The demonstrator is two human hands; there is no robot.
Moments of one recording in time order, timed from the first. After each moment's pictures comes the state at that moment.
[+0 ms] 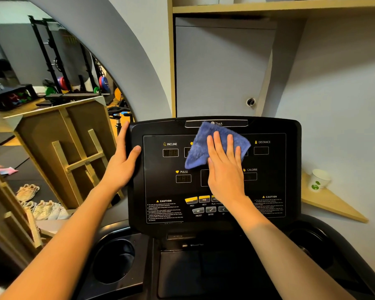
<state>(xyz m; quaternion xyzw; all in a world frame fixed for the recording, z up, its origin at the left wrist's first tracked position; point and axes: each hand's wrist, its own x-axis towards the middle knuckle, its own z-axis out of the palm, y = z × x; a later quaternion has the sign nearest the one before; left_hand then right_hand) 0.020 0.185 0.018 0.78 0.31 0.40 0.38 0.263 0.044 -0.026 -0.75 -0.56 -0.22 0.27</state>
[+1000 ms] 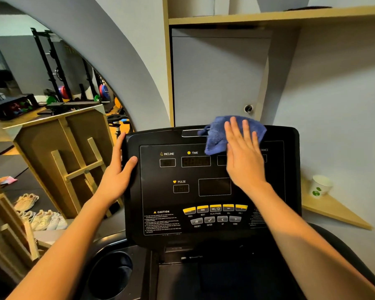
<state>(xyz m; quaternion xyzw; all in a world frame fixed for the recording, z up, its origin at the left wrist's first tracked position) 0.018 0.180 0.021 0.77 0.31 0.41 0.38 0.325 0.044 0.021 -0.74 -0.55 -0.27 0.28</state>
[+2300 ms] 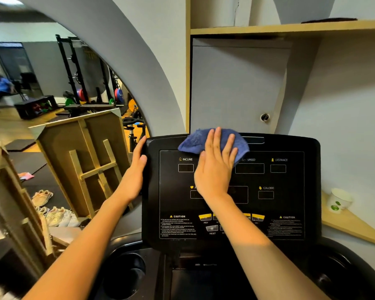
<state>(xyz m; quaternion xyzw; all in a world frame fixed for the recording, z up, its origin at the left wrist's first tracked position) 0.010 0.190 0.025 0.75 0.26 0.39 0.46 0.209 0.109 0.017 -0.78 -0.47 -0.22 0.34</state>
